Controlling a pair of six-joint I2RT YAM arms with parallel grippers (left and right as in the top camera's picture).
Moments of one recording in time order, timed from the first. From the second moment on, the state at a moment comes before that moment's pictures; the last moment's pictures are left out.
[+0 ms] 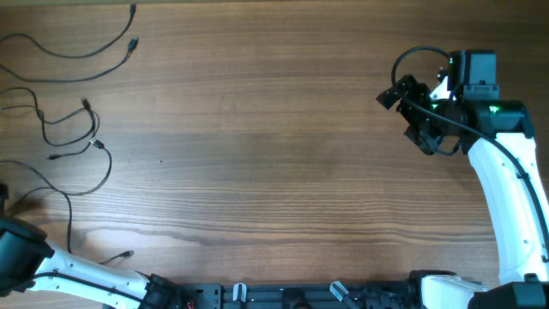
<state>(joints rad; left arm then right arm) 1.07 2.13 1.57 -0.82 -0.02 -0.51 -0.01 1.41 1.24 -0.92 -0.32 0.76</state>
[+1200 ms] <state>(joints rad) 0.58 1.90 1.15 -0.90 -0.03 -0.70 -0.01 1.41 1.24 -0.92 -0.32 0.76</state>
